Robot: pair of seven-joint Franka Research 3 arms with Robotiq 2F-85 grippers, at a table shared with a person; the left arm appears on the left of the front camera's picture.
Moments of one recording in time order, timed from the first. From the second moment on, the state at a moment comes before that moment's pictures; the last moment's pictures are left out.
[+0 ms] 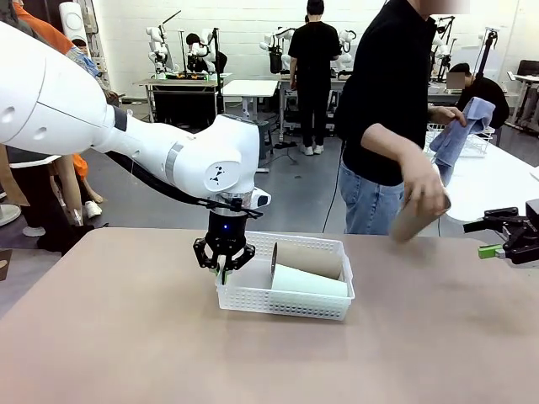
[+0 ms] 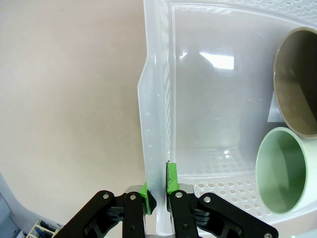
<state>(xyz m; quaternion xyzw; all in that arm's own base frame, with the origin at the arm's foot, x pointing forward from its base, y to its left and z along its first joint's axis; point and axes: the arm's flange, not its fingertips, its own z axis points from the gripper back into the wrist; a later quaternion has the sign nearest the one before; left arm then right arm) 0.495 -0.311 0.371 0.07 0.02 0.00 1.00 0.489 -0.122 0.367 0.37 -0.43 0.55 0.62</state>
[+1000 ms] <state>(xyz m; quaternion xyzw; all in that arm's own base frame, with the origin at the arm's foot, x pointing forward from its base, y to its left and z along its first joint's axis) 0.495 -0.311 0.371 0.07 0.02 0.00 1.00 0.489 -0.122 0.367 0.37 -0.43 0.55 0.62</state>
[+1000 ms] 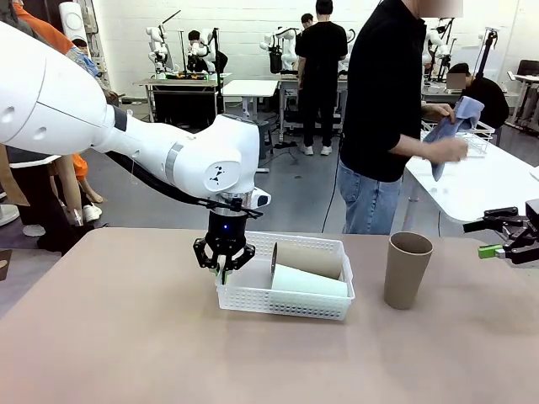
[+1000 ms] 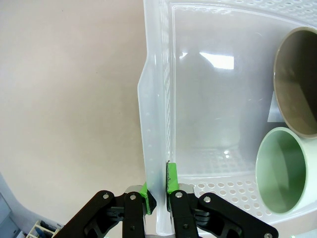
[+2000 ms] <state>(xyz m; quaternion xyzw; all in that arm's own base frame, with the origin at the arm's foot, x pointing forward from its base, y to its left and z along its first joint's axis) 0.495 -0.311 0.371 0.07 0.02 0.00 1.00 0.559 -0.088 0.266 0.37 -0.39 0.54 0.65</state>
